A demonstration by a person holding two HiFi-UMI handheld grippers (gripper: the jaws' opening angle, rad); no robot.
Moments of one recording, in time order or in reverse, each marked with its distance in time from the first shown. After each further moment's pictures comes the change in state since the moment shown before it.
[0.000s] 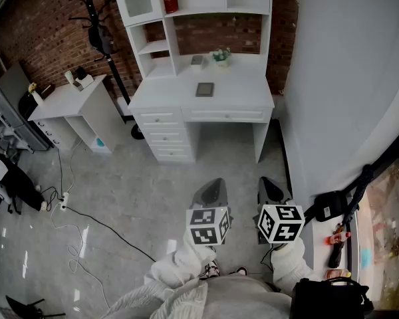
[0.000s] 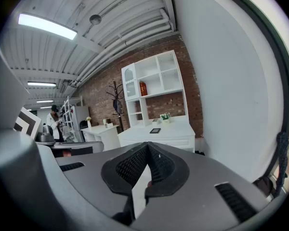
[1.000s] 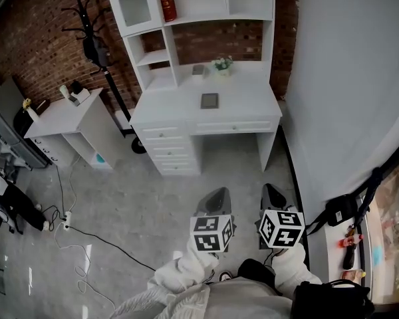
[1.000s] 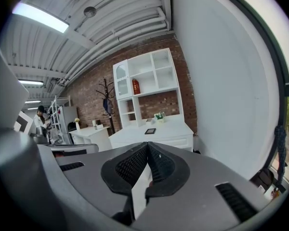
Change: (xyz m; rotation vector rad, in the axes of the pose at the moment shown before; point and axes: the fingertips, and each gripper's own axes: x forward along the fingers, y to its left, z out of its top) left arm 0.035 0.070 0.012 0.009 0.045 -0.081; right arm 0.069 0.030 0.000 0.040 -0.008 -0.125
